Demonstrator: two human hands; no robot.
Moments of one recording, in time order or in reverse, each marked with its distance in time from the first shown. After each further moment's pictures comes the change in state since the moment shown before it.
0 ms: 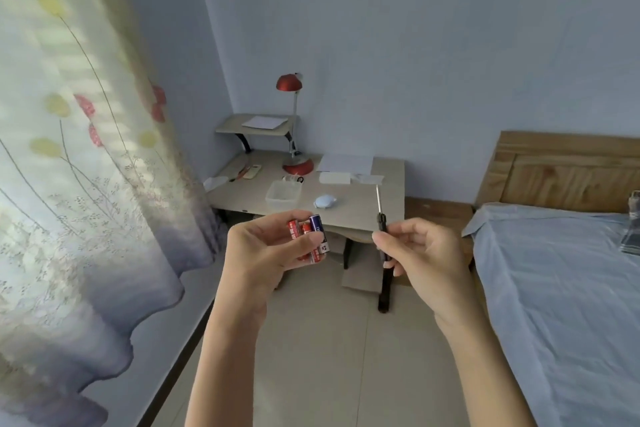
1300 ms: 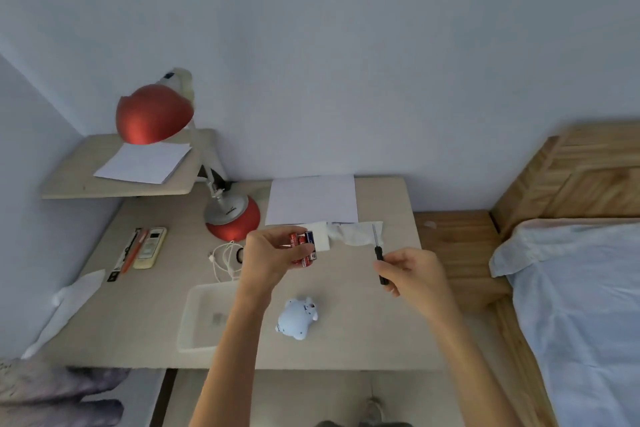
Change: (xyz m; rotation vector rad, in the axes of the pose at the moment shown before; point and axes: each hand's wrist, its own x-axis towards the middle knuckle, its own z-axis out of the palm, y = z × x) left_hand 0.728 -0.230 0.091 0.266 -0.186 -0.273; right_hand 0.619 0.246 0.074 -0.212 0.129 0.456
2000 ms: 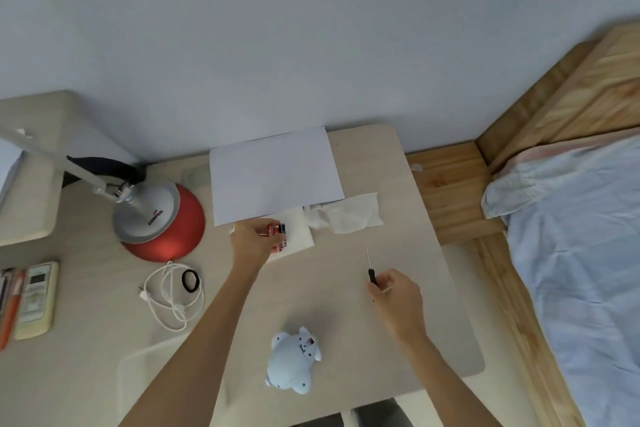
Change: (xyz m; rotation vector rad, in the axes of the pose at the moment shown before) left_hand 0.253 -0.210 0.014 0.385 -0.090 -0.234; right_hand 0.117 0.175 0.098 -0.307 0.258 0.363
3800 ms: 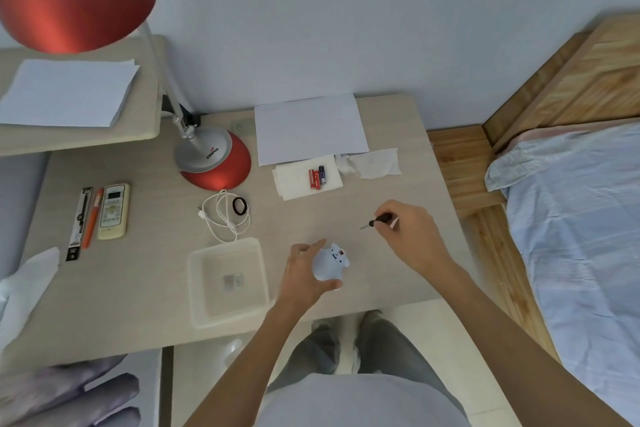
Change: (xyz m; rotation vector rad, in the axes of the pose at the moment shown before) left_hand -0.198 -0.101 -0.008 0.336 -0.249 0.189; right_hand -0.091 -0.057 -0.039 -0.339 -0.046 -0.591
